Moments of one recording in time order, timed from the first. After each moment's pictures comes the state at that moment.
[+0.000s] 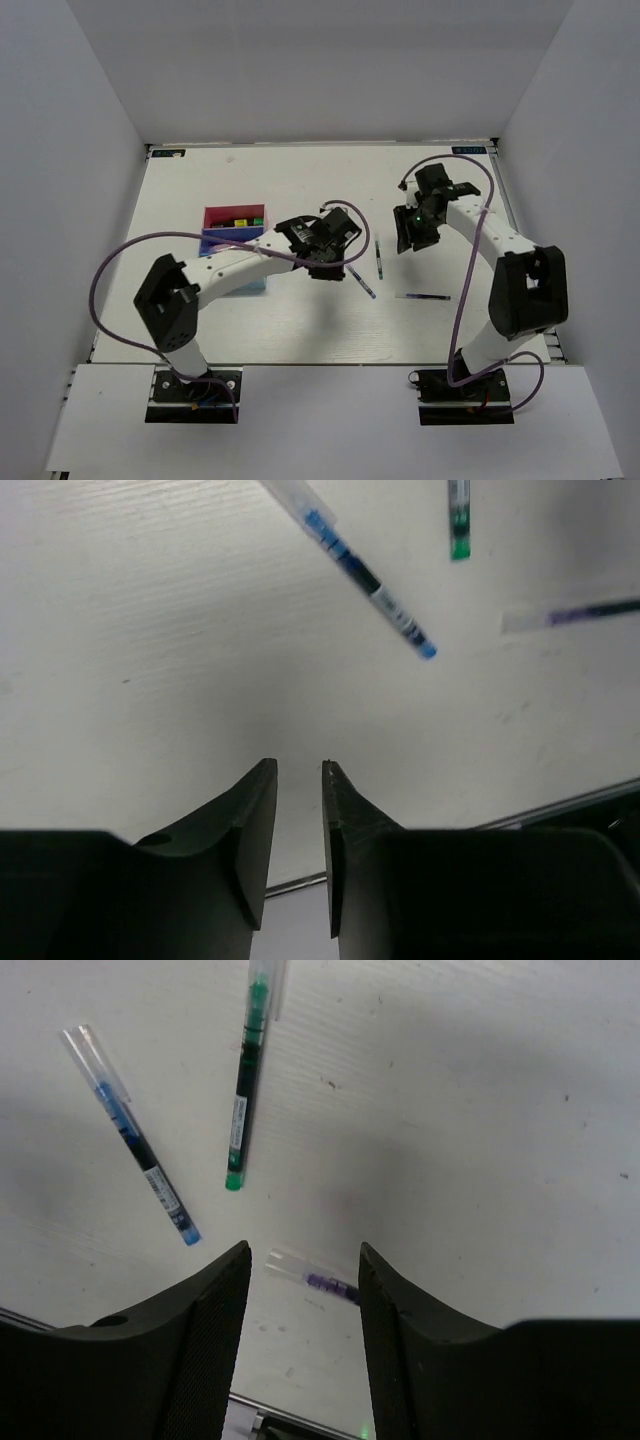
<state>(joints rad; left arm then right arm) -0.96 1.66 1.37 -0.79 -0.17 -0.72 0.29 1.65 1.25 -0.83 -0.19 0.01</state>
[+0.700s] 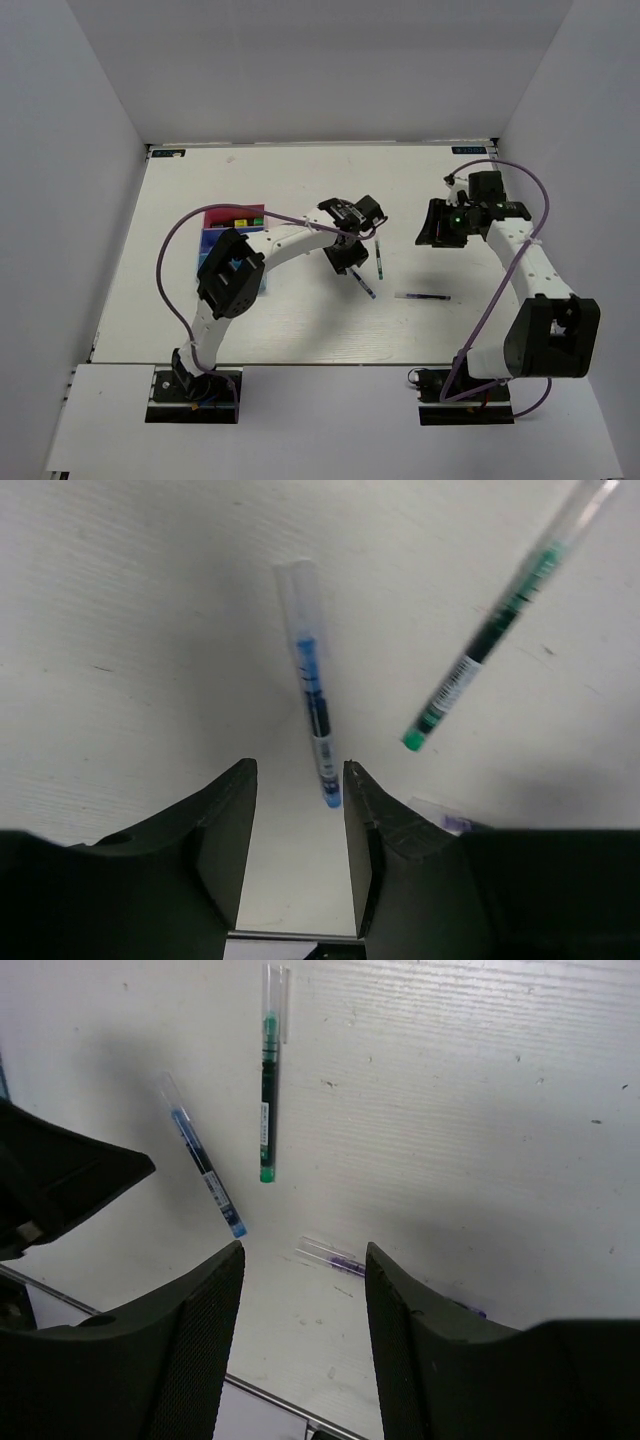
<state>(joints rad) -0.91 2.10 1.77 -0.96 -0.19 -1.34 0.06 1.38 1.09 -0.75 -0.41 0.10</state>
